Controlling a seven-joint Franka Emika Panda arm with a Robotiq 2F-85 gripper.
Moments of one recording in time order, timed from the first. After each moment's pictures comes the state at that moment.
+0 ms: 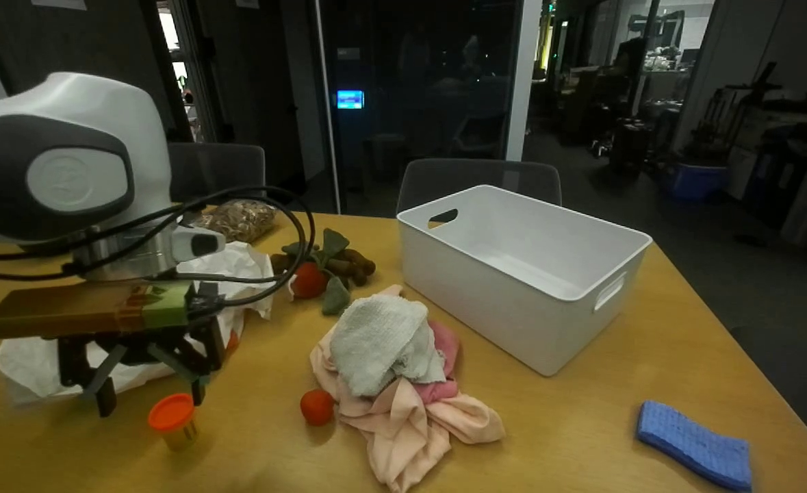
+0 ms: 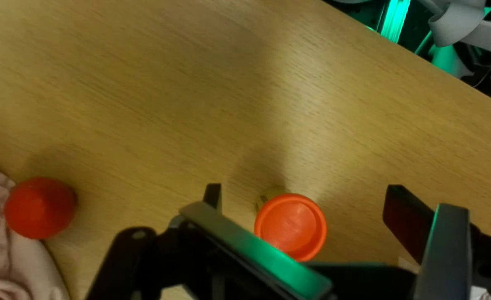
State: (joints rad) arm 0.22 -0.64 -0.05 -2.77 -0.06 1.93 -0.41
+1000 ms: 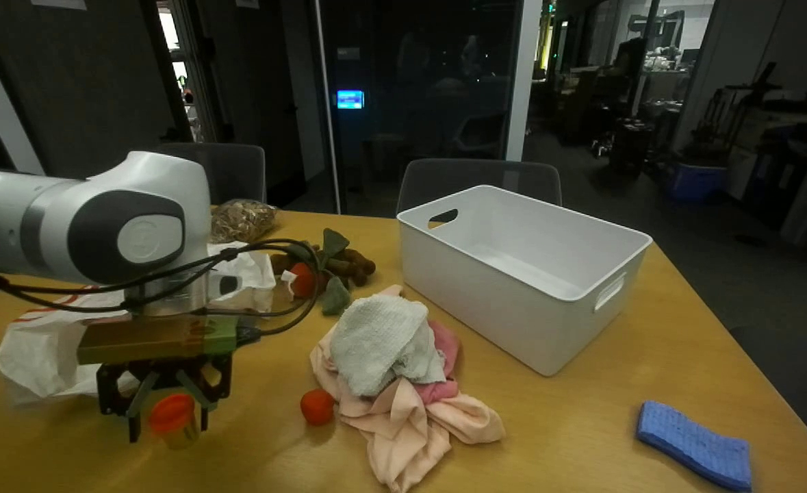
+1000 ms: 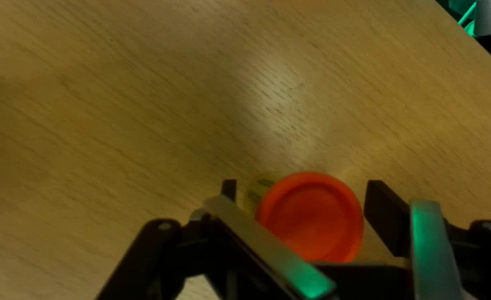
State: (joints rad) arm 0.23 -0.33 -0.03 -2.73 0.02 2.09 -0.58
